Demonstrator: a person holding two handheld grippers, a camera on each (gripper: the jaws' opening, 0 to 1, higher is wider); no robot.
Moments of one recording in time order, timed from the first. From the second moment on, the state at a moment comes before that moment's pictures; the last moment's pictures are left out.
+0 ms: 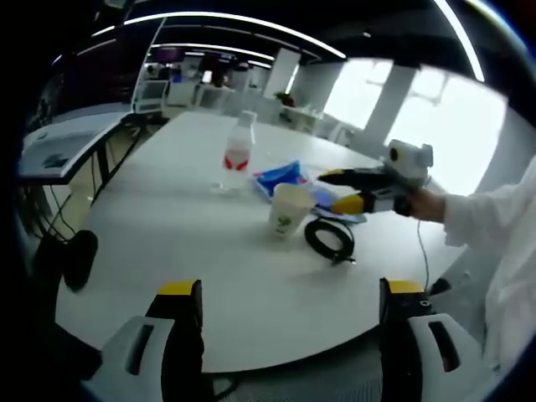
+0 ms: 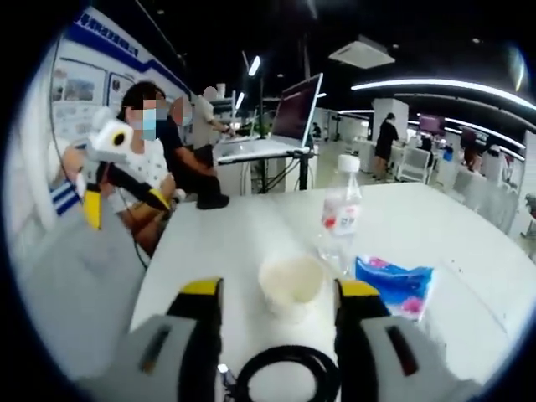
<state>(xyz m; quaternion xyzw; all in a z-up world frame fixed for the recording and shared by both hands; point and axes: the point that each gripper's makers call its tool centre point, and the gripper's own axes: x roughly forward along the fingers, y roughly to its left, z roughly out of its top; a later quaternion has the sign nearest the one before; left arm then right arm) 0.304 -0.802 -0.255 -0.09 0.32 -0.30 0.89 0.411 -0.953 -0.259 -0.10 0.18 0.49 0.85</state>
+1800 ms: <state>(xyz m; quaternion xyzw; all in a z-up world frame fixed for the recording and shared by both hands) 0.323 -0.834 -0.230 -0.06 0.29 -0.38 0.88 0.337 -1.051 -0.243 -0.06 0.21 0.33 0.92</state>
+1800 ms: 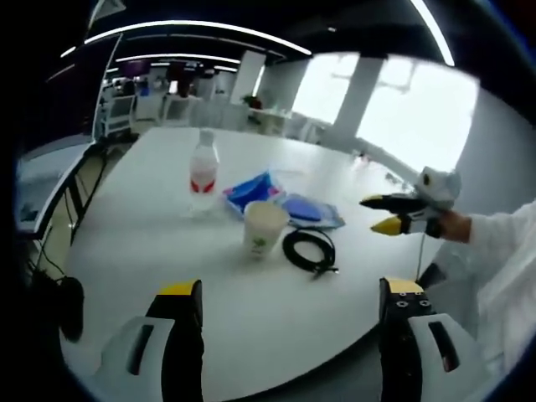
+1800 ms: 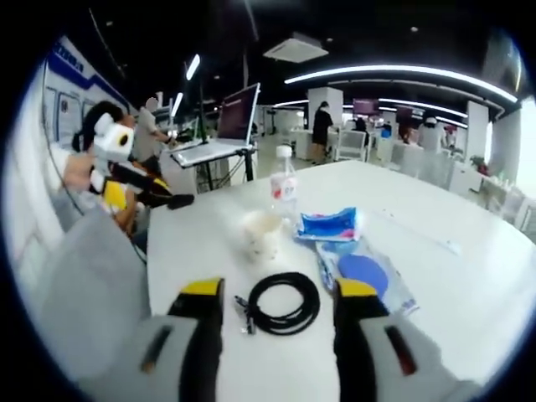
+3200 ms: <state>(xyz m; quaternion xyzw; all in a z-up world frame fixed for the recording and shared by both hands) 0.485 -0.887 -0.243 -0.14 0.36 -0.28 0.88 0.437 -1.087 -0.214 -0.06 0.22 0.30 0.93</state>
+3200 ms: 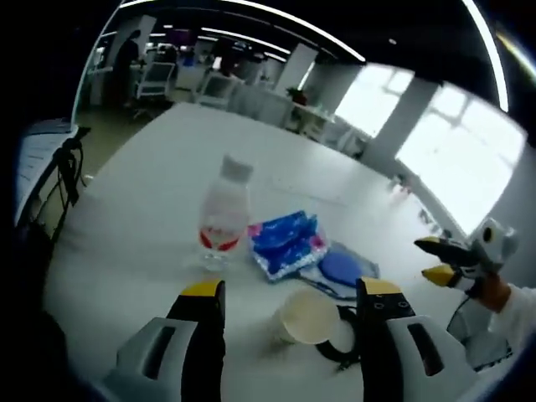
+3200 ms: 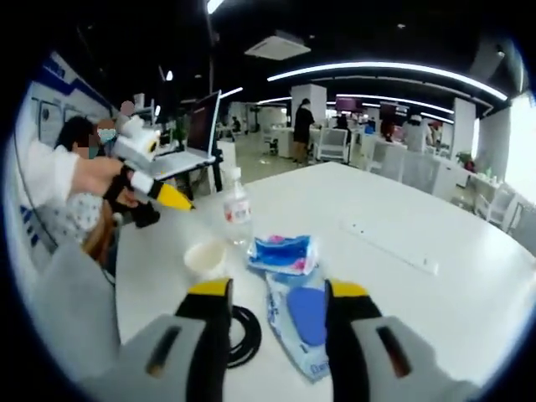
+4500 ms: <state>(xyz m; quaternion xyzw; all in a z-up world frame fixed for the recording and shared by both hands) 0.541 -0.930 -0.339 -0.17 0.45 -0.24 0.84 0.538 -1.060 -0.293 -0.02 0.28 0.28 0.92</state>
